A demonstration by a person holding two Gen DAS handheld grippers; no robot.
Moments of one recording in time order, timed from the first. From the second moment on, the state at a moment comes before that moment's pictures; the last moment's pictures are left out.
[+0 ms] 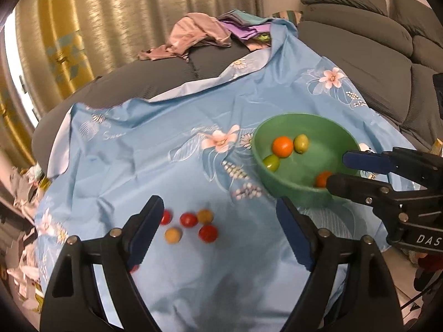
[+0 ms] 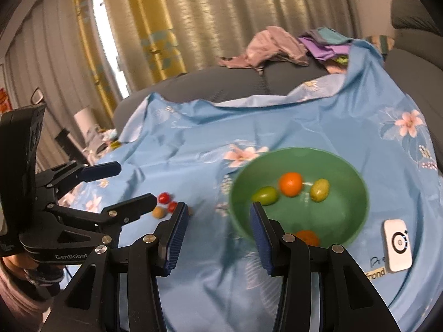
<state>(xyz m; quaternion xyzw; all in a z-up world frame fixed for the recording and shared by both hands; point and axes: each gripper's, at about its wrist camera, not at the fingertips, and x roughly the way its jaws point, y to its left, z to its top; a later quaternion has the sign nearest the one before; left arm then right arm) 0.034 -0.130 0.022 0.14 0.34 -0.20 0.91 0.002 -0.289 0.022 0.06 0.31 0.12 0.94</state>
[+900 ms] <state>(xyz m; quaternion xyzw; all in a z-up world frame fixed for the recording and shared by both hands) 0.017 0.033 -0.062 -0.03 0.45 -0.14 0.88 0.040 -0.200 -0.041 0.02 0.43 0.20 0.88</state>
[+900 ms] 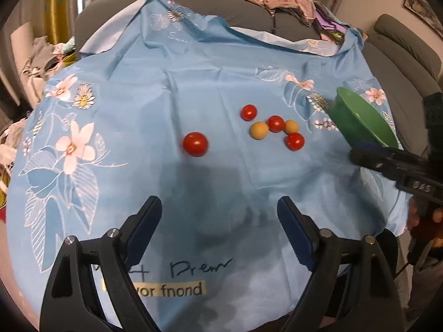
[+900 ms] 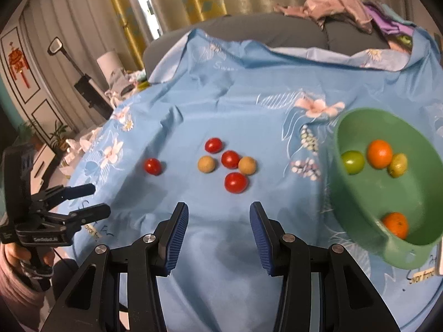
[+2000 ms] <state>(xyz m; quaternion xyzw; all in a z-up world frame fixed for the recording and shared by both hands) 0.083 -0.007 -0.084 0.00 0.47 -0.18 0.86 0.117 -0.198 -0.073 0.02 0.46 0.17 0.87</state>
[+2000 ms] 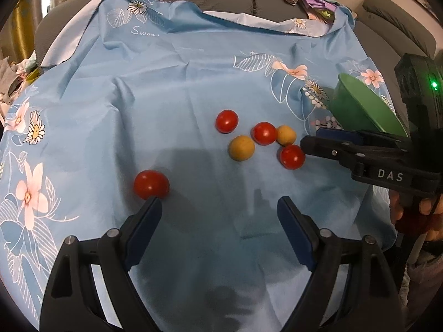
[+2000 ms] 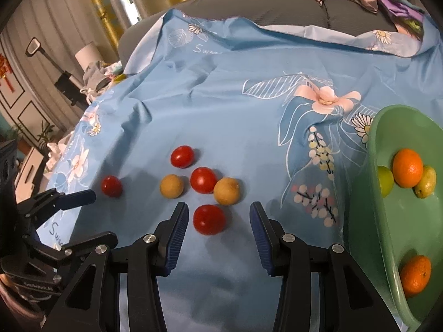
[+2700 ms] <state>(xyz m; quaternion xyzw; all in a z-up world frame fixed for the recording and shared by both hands) 0.124 -0.030 -0.093 0.00 0.48 -0.20 0.85 0.155 -0.194 -0.095 0.01 0.49 0.16 0.86</state>
